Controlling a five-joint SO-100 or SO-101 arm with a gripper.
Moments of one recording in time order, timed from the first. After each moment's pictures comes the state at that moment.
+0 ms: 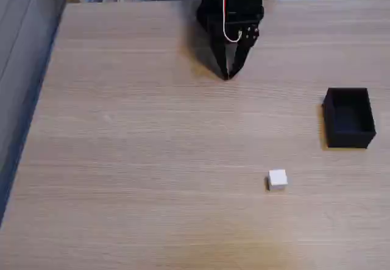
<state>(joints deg) -0.5 190.5 177.2 76.9 -92.0</state>
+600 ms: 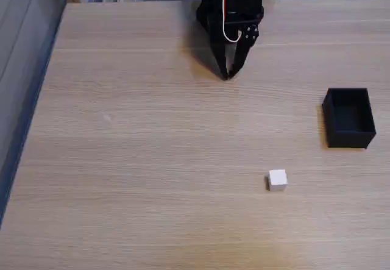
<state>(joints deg) -0.3 190.5 177.2 76.9 -92.1</state>
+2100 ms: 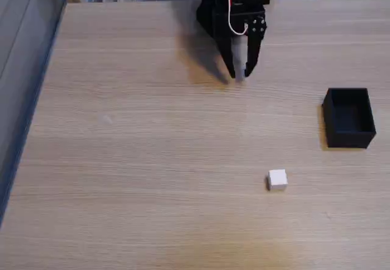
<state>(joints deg) -5.1 169.5 162.2 66.5 -84.5</state>
